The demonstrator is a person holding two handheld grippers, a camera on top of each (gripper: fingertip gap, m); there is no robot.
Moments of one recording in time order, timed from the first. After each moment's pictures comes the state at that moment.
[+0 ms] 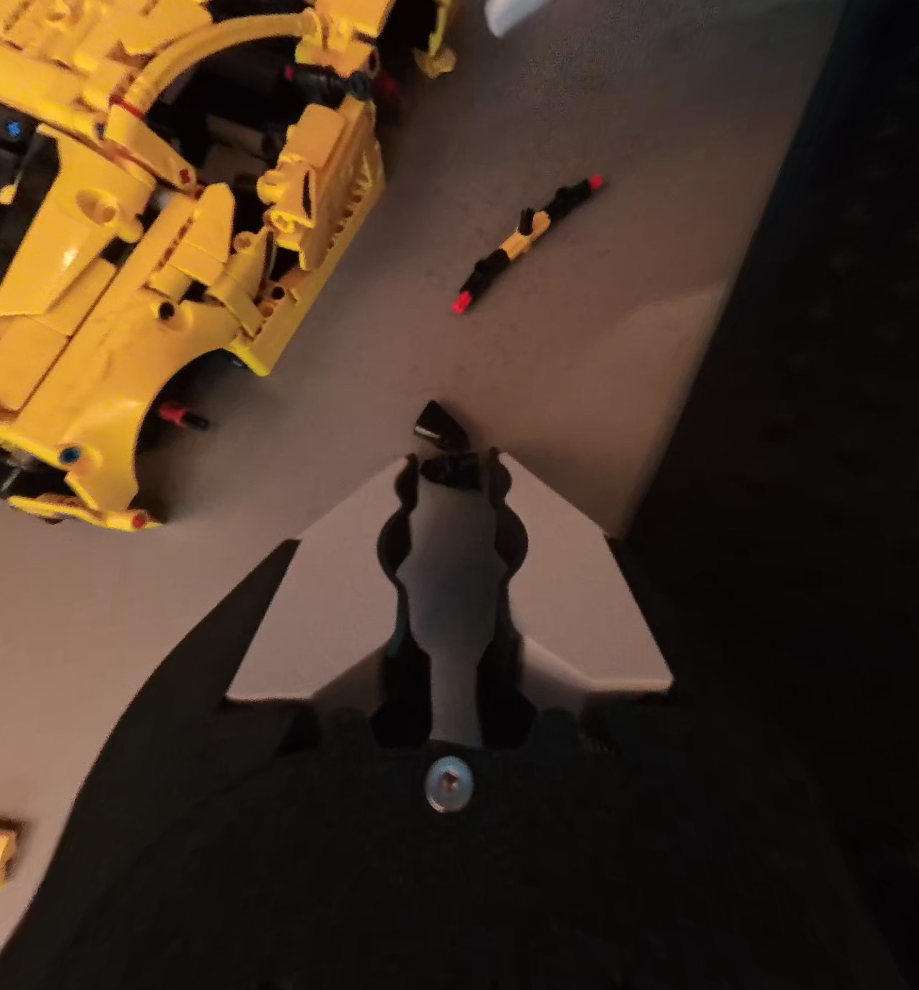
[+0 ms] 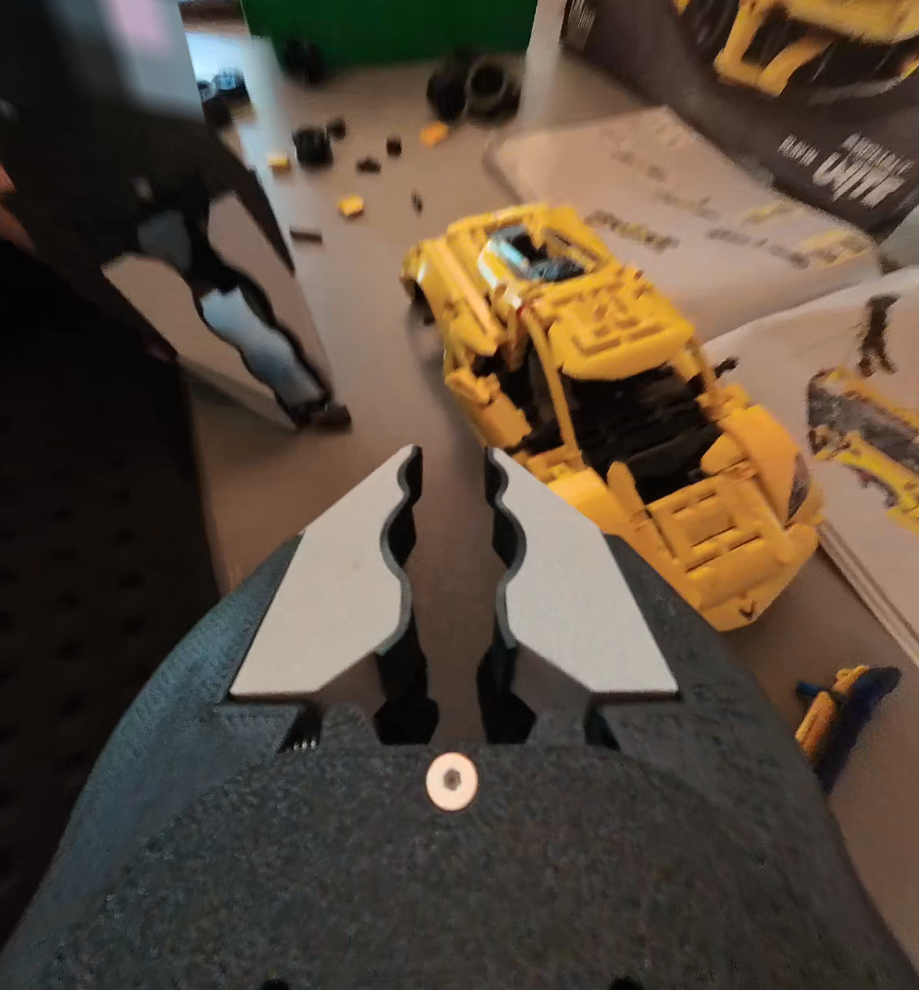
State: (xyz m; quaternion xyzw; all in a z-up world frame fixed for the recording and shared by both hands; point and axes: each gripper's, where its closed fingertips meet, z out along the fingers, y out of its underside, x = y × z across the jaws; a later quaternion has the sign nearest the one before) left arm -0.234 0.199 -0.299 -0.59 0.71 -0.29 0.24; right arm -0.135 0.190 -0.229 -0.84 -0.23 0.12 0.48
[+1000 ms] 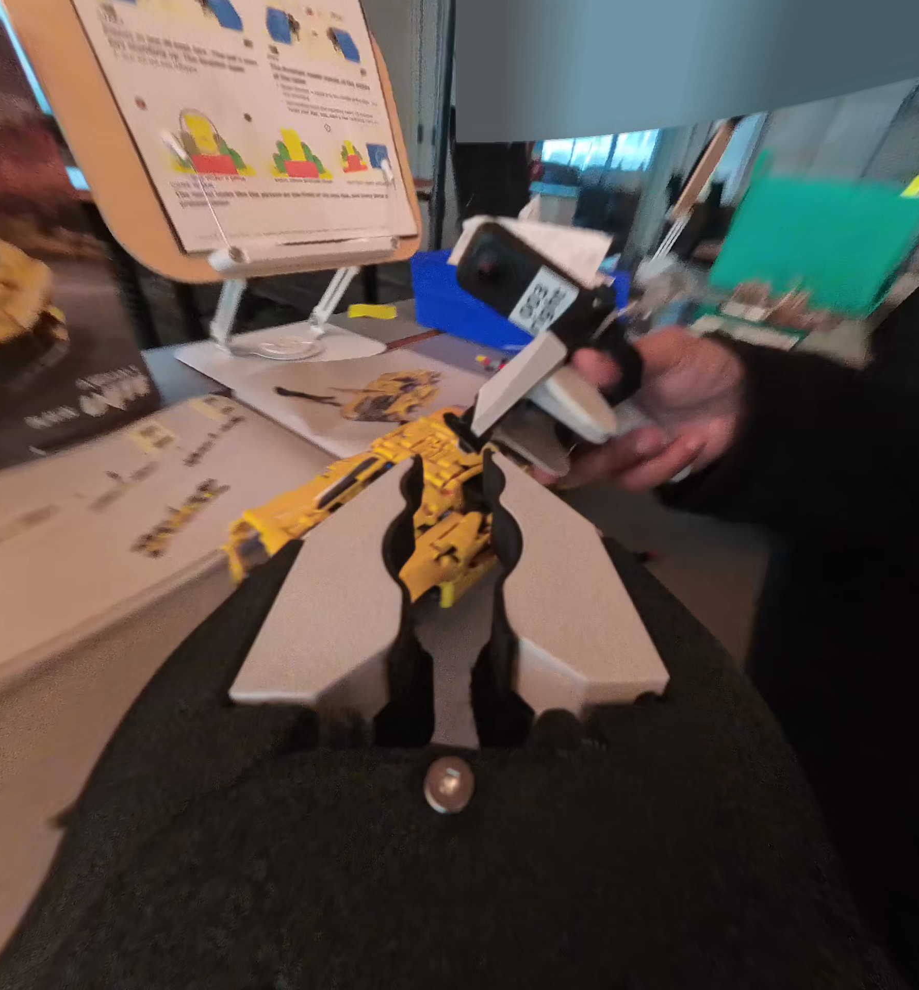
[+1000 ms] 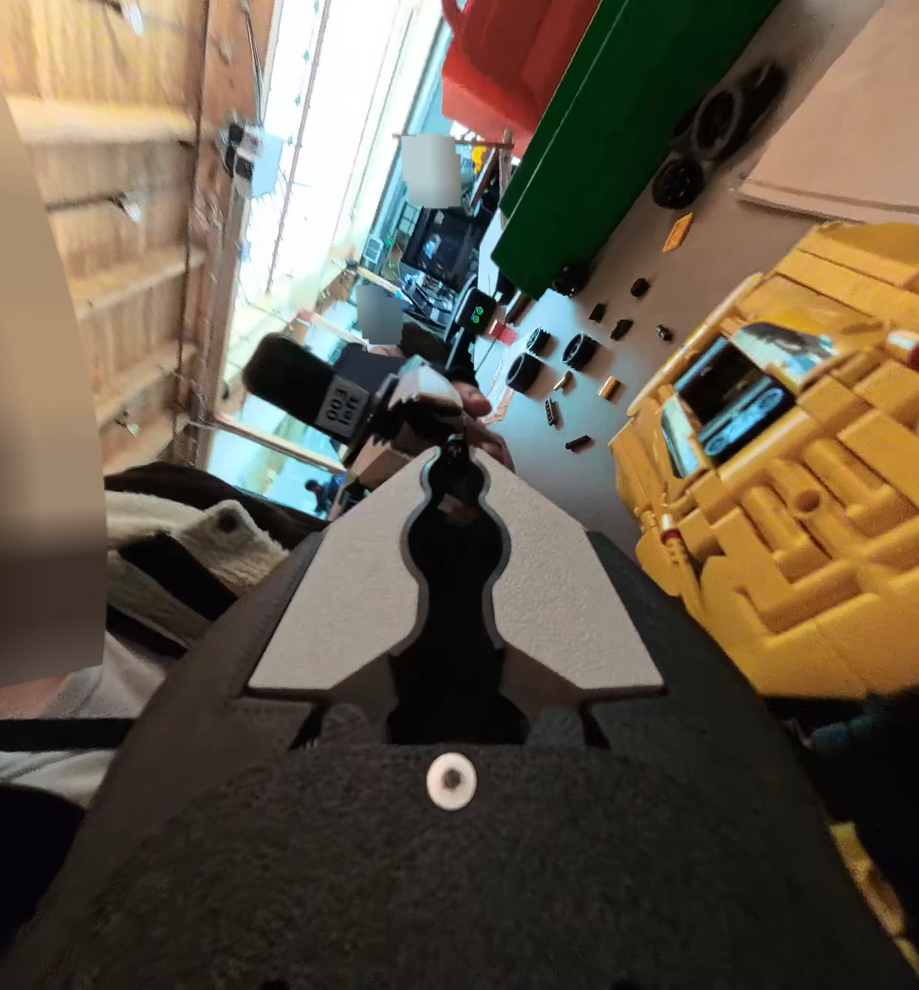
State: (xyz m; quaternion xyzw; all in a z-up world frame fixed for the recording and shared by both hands) left arm -0.214 0.272 -0.170 -0.55 0.48 -0.51 0.45; right arm -0.203 0.275 -0.180 -0.71 0.00 0.62 0.33
